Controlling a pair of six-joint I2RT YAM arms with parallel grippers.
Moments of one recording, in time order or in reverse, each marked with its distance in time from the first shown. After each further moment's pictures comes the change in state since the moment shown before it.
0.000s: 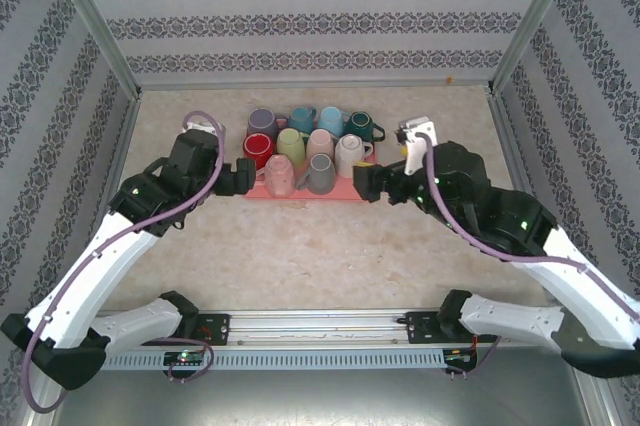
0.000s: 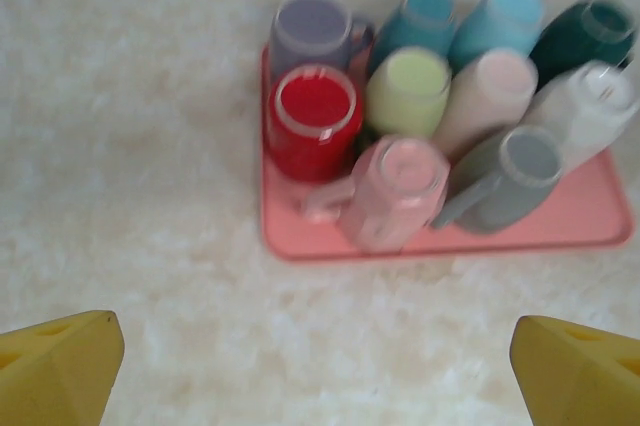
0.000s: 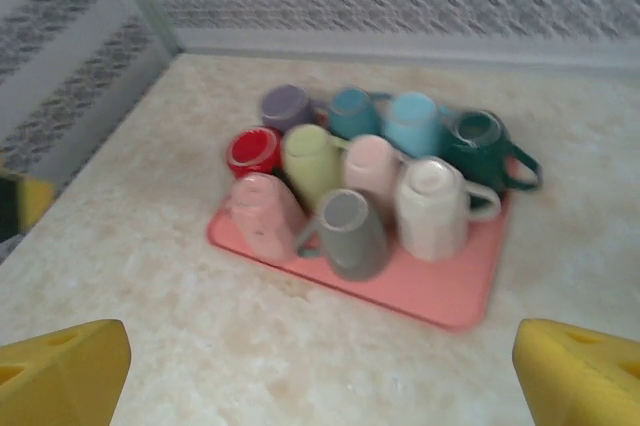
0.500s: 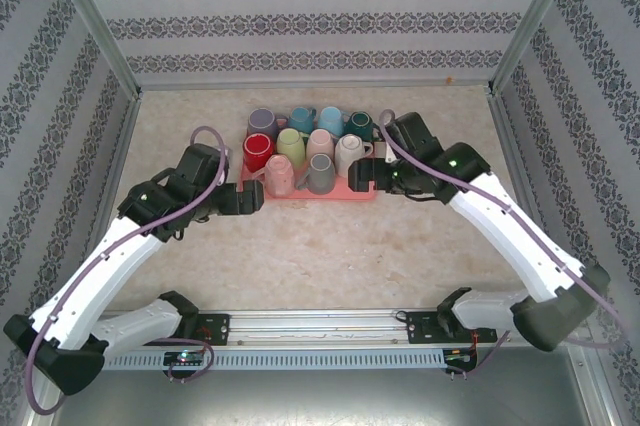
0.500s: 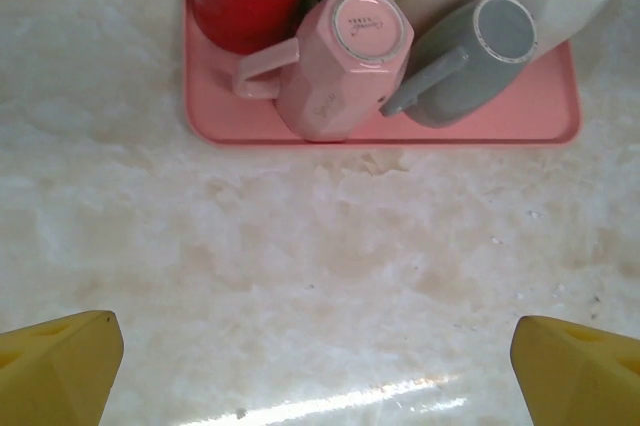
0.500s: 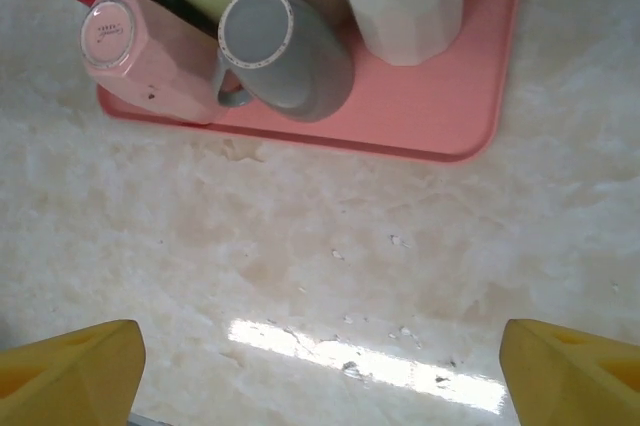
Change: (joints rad) left arm 0.001 -0.085 -0.133 0.002 0.212 -0.128; right arm -0.143 0.422 0.097 -0.170 -0.236 0.123
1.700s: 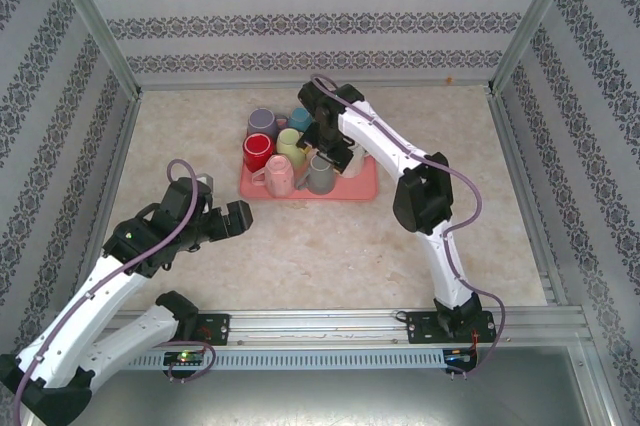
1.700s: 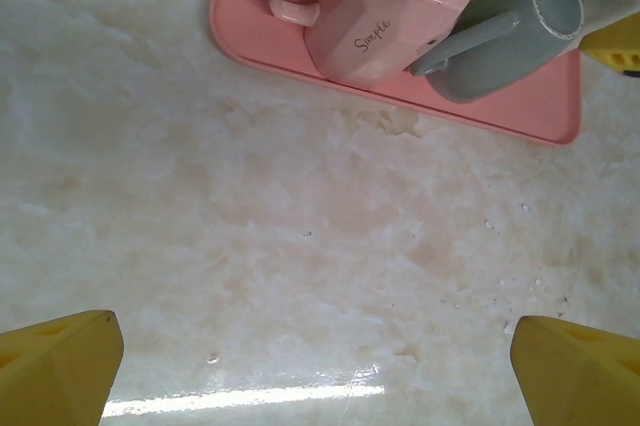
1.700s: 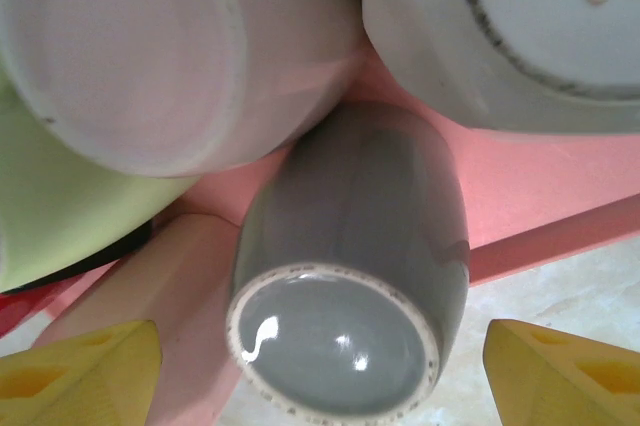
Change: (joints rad) left arm 0.006 -0.211 -0.224 0.026 0.009 -0.184; right arm 0.010 0.945 0.796 -0.211 -0.015 0.609
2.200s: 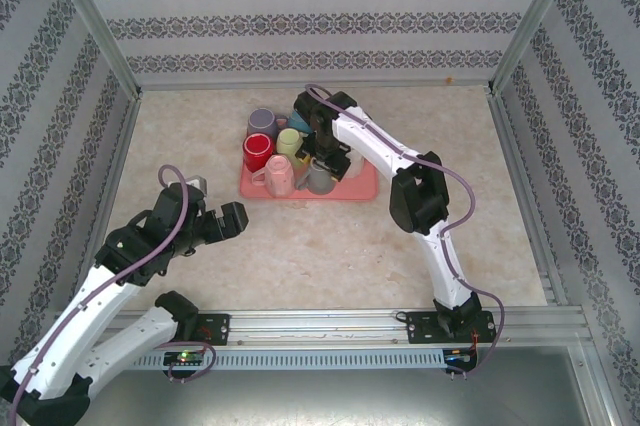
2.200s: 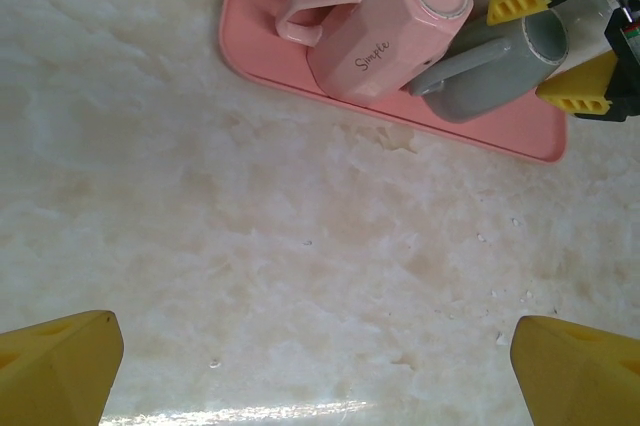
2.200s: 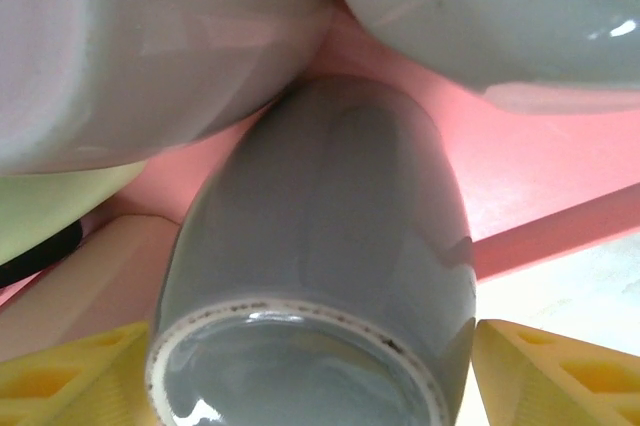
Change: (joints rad) left arm 0.000 -0.065 -0.013 -0.006 -0.023 -0.016; right arm 0.013 0.014 -0.059 0.011 0.010 0.008
